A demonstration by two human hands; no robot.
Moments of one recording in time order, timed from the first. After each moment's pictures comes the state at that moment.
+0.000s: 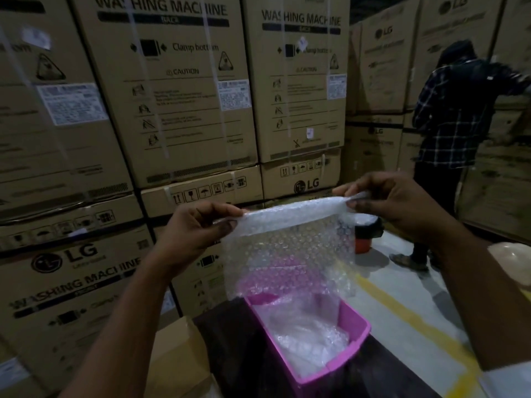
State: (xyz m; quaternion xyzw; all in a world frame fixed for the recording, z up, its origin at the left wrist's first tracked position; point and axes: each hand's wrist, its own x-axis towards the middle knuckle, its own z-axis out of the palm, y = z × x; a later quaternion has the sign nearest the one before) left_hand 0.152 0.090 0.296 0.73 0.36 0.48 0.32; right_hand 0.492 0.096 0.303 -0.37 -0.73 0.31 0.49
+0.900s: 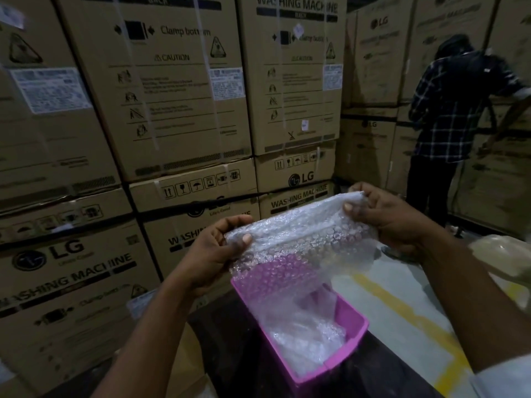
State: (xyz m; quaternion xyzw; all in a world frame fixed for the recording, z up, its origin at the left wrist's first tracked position) left_hand 0.171 0.118 0.242 0.57 0.36 0.46 0.58; right_hand 0.483 0.117 0.271 -0.37 -0.58 0.53 0.50
